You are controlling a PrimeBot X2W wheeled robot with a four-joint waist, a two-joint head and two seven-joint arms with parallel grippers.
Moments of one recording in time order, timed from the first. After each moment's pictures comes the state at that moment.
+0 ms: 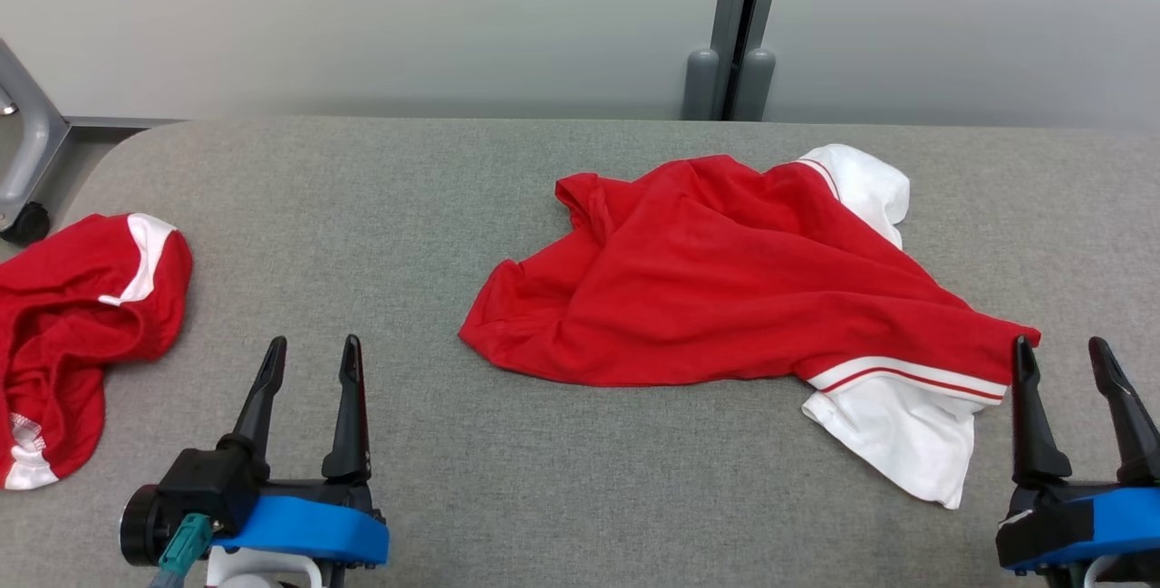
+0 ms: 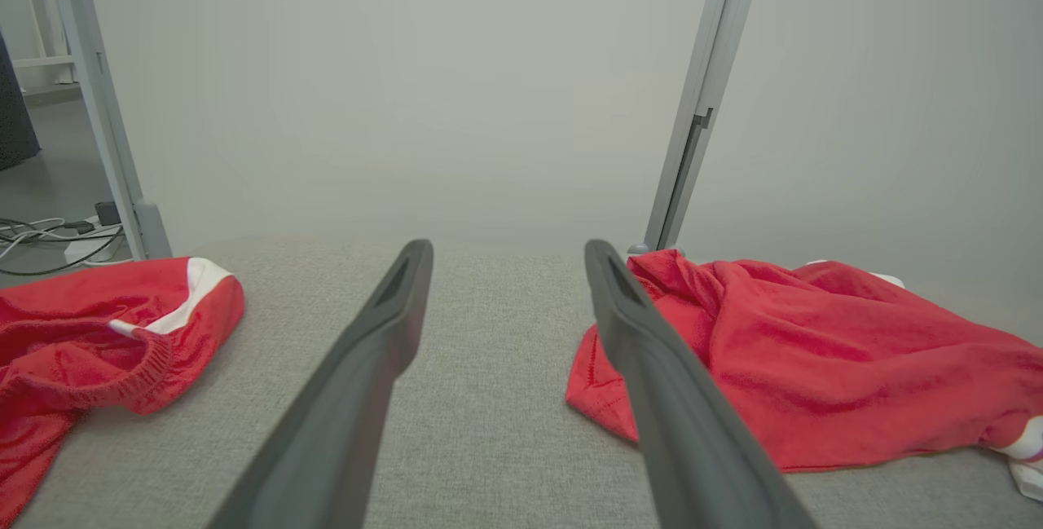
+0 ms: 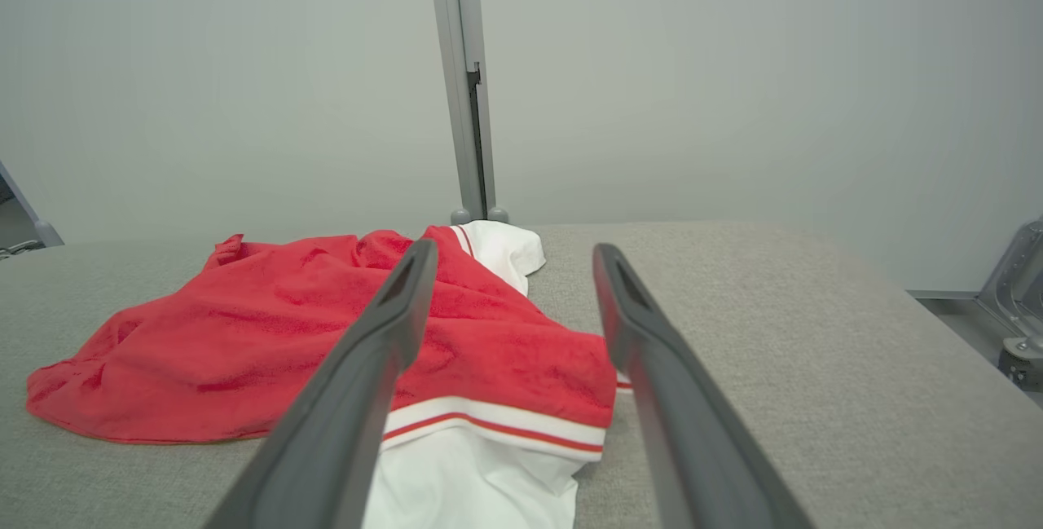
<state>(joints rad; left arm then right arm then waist) -0.07 0.14 -0.14 0.20 -0.27 -0.06 -0.26 0.02 -0.05 -0.22 -0.07 0.14 0.13 -0.03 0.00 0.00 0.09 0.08</state>
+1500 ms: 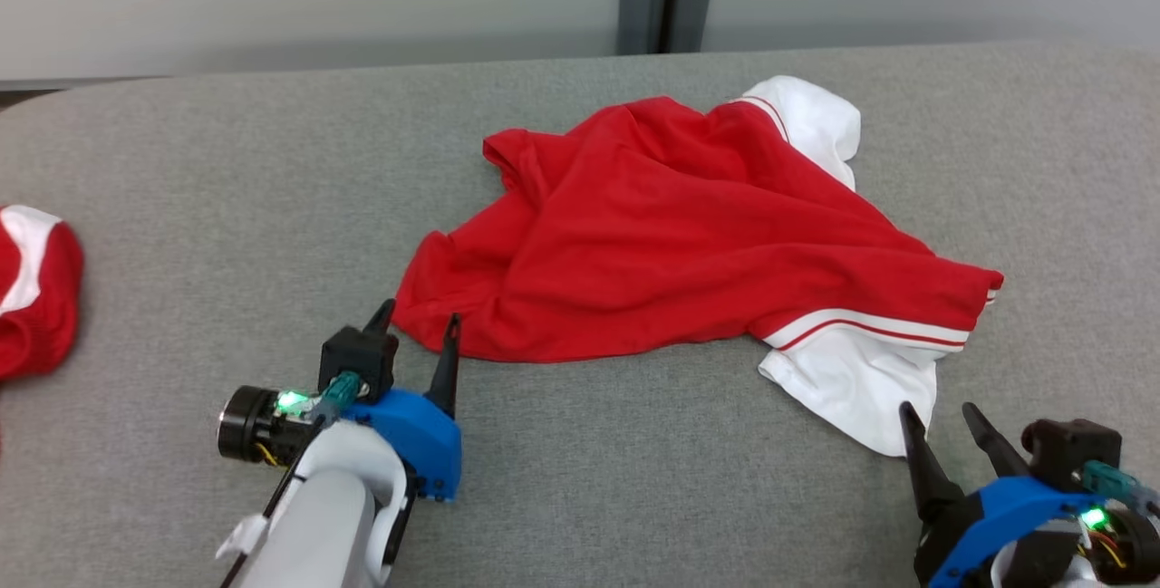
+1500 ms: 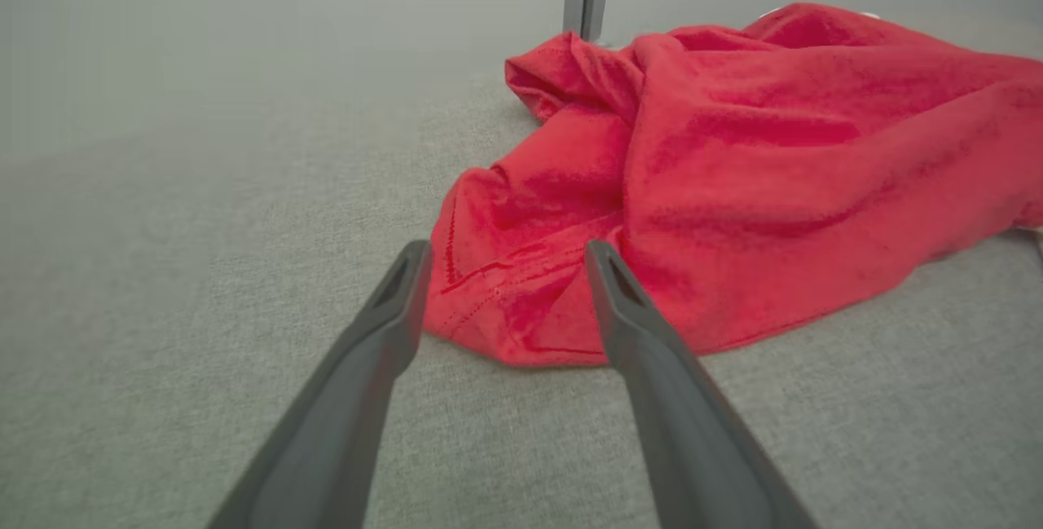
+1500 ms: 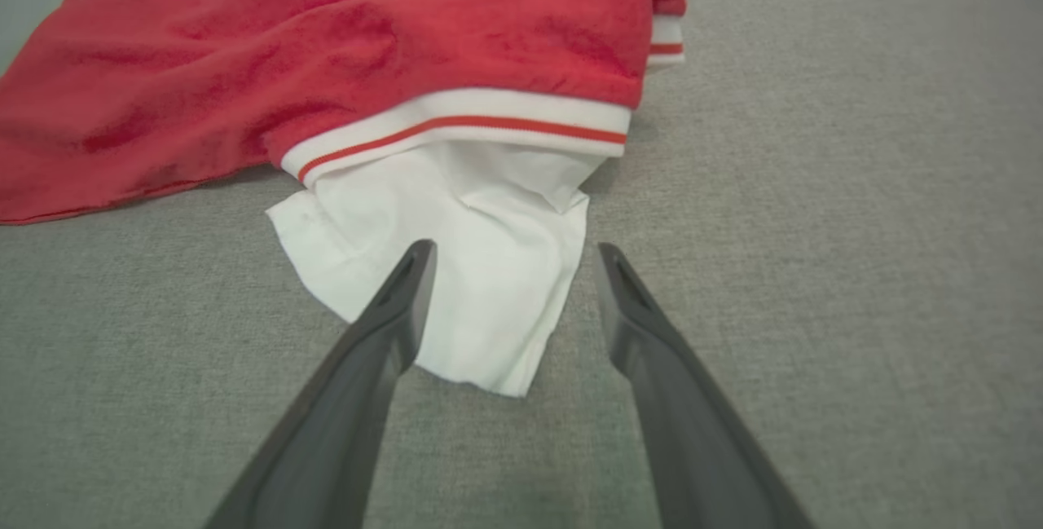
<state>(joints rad) -0.34 0.10 -0.30 0.53 -0.15 -0.04 -0.05 -0.04 -0.05 -0.12 0.20 0.17 0.13 0.10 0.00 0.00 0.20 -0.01</state>
